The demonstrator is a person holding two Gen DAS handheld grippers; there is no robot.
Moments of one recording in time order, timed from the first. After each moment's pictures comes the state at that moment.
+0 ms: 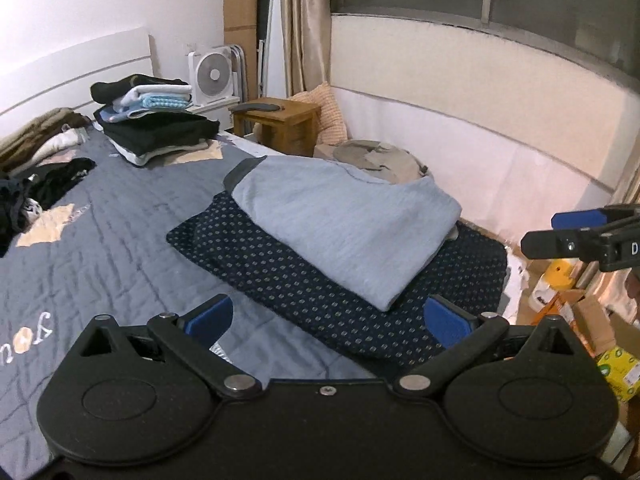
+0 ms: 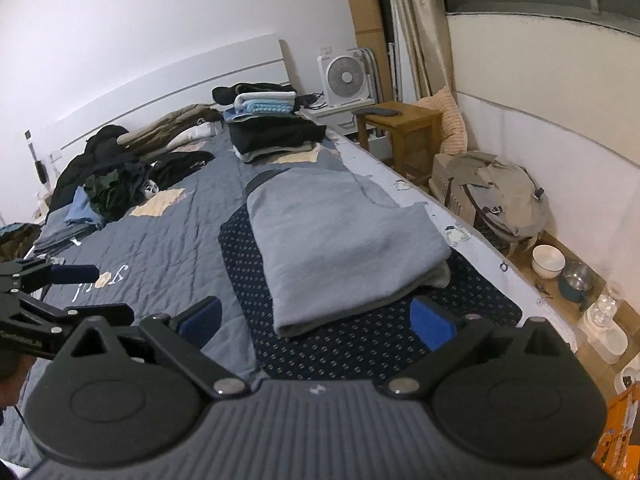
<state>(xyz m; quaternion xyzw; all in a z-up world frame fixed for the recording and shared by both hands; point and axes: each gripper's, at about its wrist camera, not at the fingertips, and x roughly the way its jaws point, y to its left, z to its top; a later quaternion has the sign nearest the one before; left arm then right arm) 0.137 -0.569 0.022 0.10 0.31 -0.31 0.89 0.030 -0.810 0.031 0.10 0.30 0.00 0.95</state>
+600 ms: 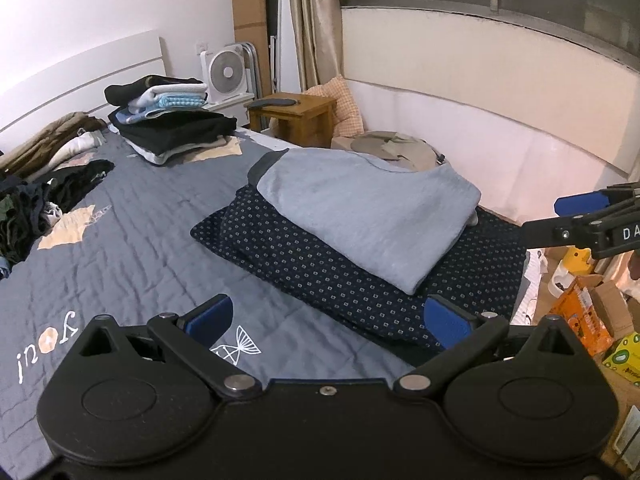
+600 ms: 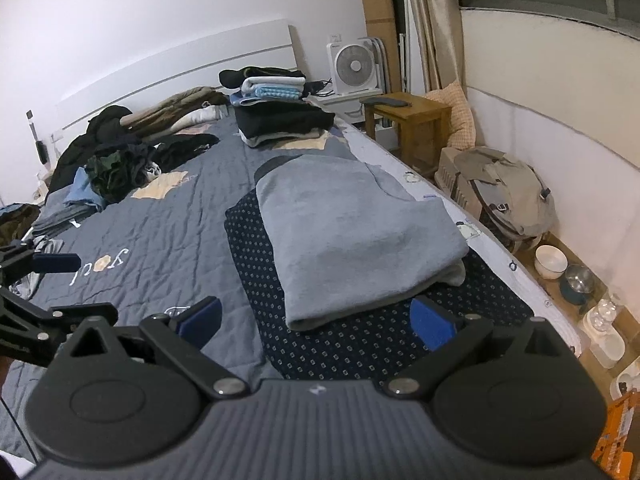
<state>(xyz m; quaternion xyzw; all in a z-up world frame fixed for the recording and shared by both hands) 0.133 -0.556 0.025 0.12 0.31 -0.29 0.90 0.038 -0.793 0.025 0.09 0.32 0.01 0.94</state>
